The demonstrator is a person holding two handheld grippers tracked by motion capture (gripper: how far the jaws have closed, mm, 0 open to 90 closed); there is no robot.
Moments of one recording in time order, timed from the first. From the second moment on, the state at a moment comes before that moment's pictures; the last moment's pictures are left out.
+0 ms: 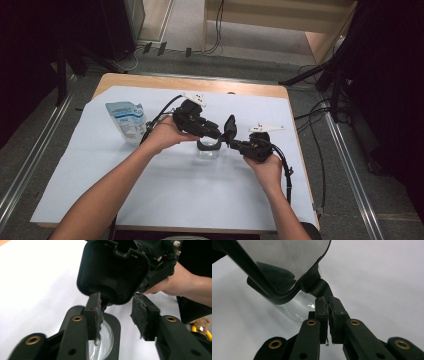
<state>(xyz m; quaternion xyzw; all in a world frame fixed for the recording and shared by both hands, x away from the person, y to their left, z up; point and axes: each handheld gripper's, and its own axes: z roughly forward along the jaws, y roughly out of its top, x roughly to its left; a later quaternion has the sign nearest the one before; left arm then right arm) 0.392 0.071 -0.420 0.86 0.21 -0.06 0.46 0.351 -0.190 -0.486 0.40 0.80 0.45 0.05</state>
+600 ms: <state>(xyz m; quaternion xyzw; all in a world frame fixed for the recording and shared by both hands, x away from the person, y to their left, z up) 0.371 0.109 -0.426 0.85 0.22 -0.05 0.47 0.326 -0.194 -0.485 0.38 0.80 0.45 0.06</state>
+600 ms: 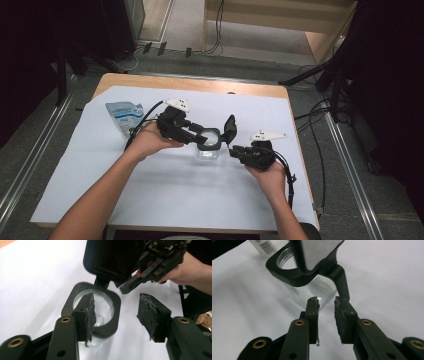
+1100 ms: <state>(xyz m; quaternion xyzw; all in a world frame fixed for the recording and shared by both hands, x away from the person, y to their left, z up) 0.354 0.143 -0.436 0.85 0.24 -0.05 0.47 0.321 -0.192 -0.486 0.37 0.81 0.45 0.06</state>
